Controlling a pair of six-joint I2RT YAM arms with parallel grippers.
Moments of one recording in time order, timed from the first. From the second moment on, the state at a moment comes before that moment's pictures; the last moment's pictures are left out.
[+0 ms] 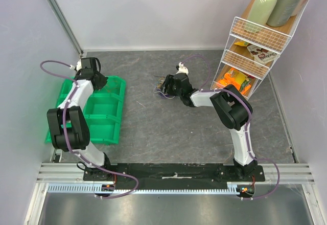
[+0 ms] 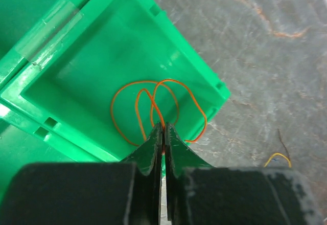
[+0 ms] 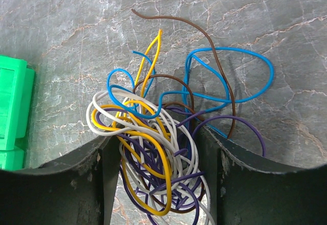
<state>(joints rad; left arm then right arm) 0.10 1.60 1.18 -0.38 -0.13 -0.75 0.61 2.13 1.23 0.41 0.08 0.68</state>
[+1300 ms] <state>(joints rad) -0.36 1.55 0.85 0.14 0.28 -0.70 0.58 1.82 1.03 0.42 -0.01 0.38</state>
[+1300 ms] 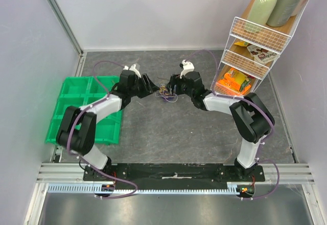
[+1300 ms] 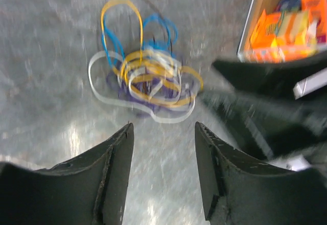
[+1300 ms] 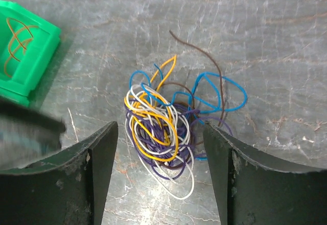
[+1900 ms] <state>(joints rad) -0.27 1.99 1.11 0.19 0.39 -0.84 0.58 2.03 1.20 0.37 -0.13 0.36</state>
